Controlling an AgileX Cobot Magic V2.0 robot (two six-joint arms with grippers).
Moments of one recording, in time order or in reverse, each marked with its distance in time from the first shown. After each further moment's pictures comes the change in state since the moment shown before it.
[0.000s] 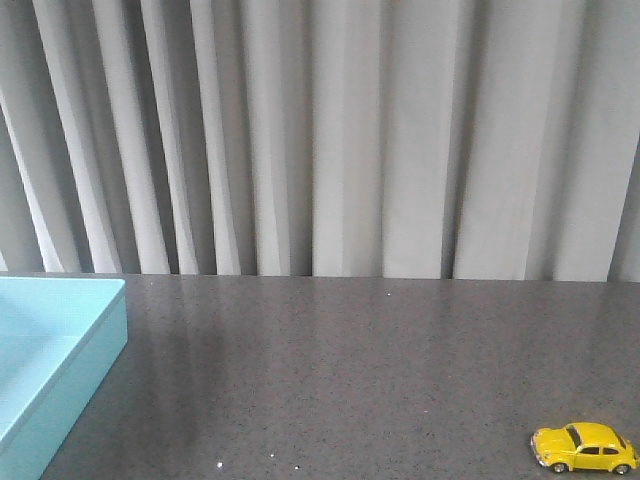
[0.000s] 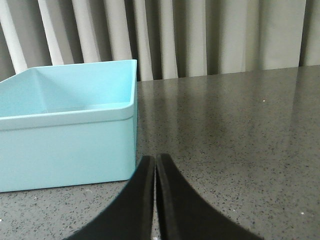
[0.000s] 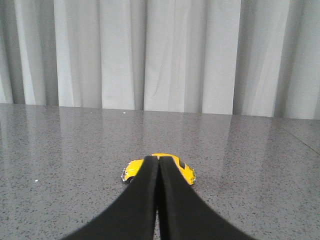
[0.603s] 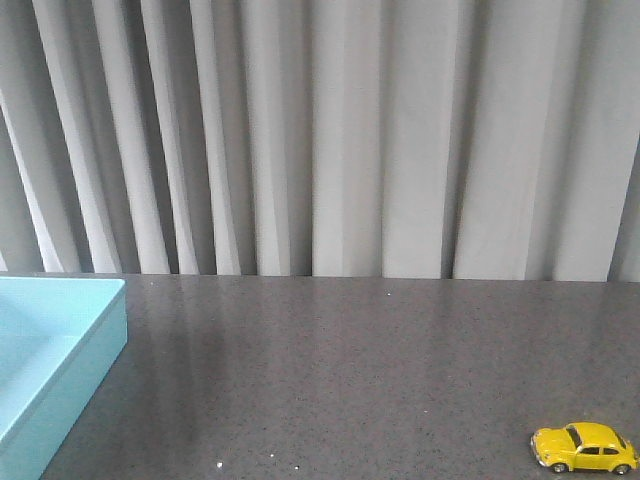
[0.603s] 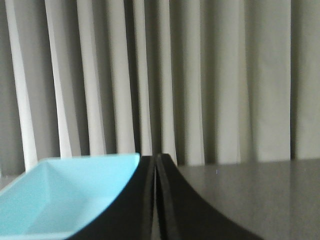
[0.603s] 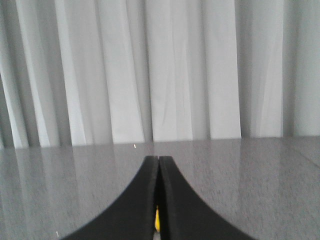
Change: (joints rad) left arm 0.000 0.000 -0.209 -0.001 -0.071 -0.034; right arm 0.000 0.050 -0.170 0.115 0.039 0.001
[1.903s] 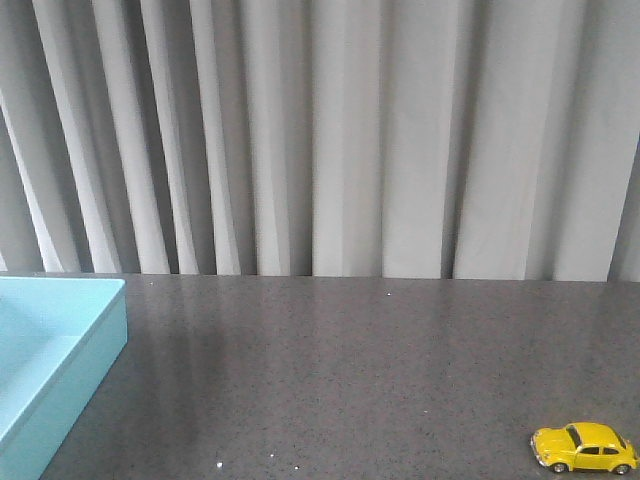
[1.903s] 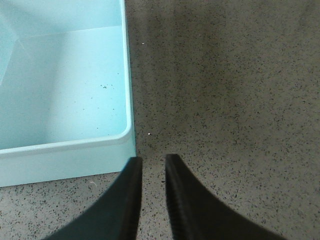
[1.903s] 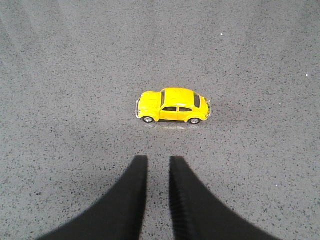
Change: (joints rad) left arm 0.000 0.848 -0.590 -0.056 0.606 0.112; right arm 0.000 0.704 -0.617 -0.053 0.663 -0.001
